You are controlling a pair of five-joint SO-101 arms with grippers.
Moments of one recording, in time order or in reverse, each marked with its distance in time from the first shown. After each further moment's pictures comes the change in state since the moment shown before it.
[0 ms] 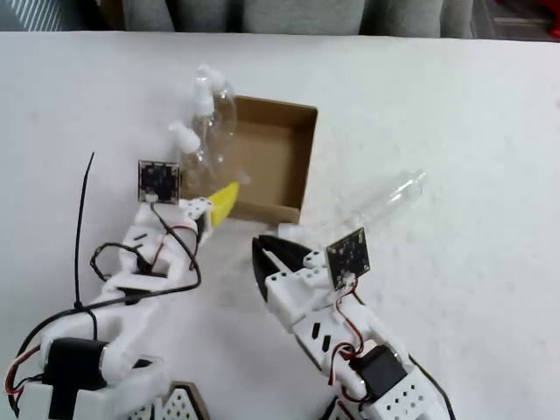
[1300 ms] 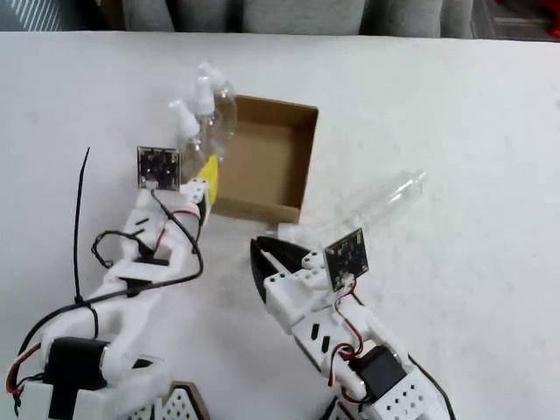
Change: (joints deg) left arm 0.6 0.1 -5.6 0.1 0.4; right arm -0.6 0.0 0.0 0.0 0.0
